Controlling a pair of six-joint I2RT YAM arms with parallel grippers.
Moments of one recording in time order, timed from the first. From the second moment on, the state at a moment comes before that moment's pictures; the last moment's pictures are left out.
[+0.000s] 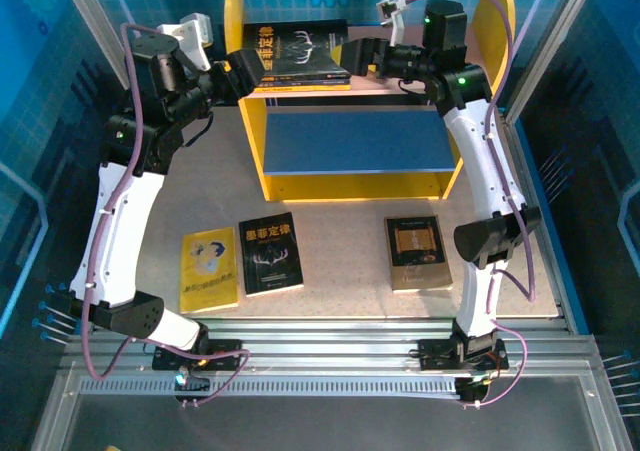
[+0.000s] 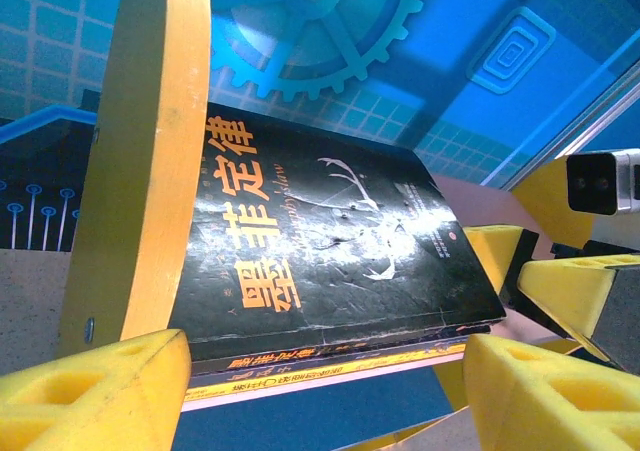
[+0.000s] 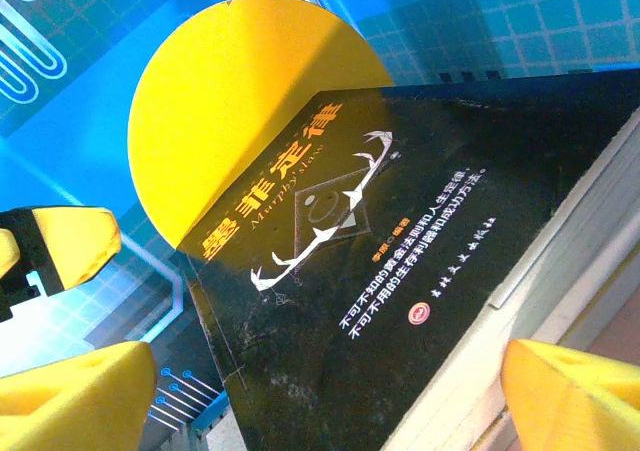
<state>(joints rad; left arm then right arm) -0.24 1.48 2.03 -0.75 0.17 -0.50 0.28 2.00 2.45 -0.66 -0.82 0.43</state>
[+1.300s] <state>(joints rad) -0.24 1.45 1.98 -0.75 0.17 -0.50 0.28 1.82 2.19 -0.61 -0.87 0.35</state>
